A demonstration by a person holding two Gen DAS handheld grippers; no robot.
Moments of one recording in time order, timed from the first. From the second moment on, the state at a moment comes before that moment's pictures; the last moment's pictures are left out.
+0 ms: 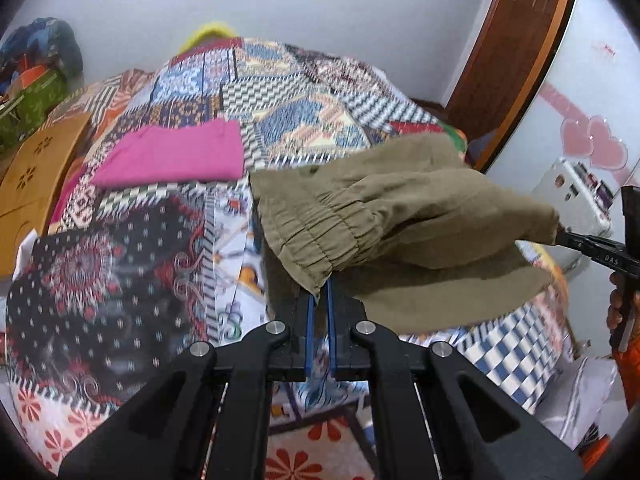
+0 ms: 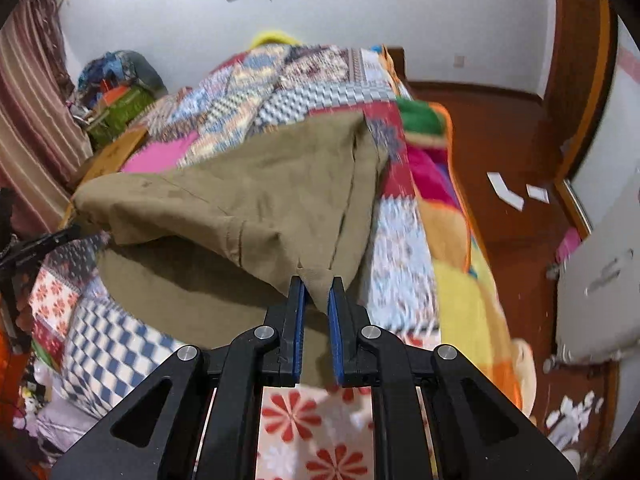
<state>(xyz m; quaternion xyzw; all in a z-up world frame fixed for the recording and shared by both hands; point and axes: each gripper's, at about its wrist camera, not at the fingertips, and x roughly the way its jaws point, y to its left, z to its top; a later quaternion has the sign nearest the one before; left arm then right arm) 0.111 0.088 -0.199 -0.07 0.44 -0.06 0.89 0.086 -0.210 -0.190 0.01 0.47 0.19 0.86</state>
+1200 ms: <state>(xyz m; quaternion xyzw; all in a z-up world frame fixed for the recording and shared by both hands) 0.114 0.031 -0.227 -0.05 0.47 -0.08 0.88 0.074 -0.170 -0.242 -0.03 0.54 0.21 0.81</state>
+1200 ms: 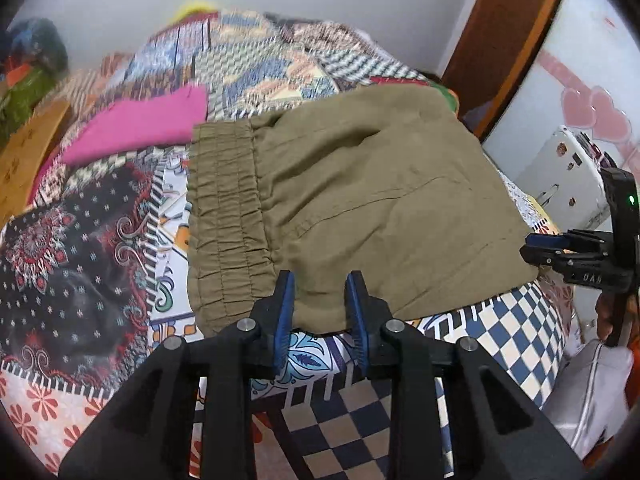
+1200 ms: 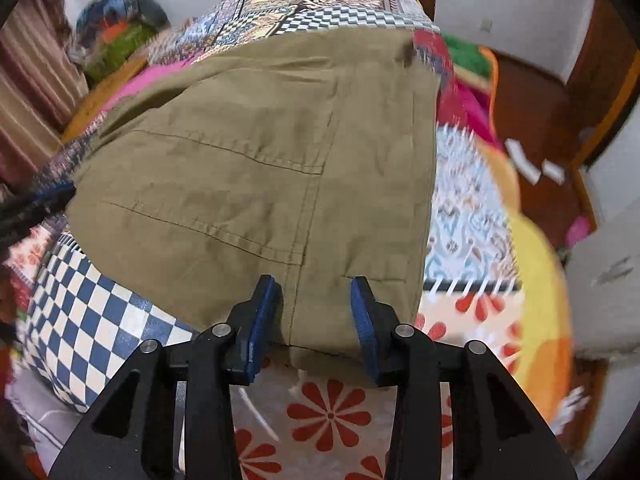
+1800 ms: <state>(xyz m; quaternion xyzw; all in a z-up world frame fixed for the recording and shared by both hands) 0.166 0.100 -0.170 -0.08 0.43 0.00 0.90 0.113 -0.216 -0.179 0.00 0.49 0.15 0.86</state>
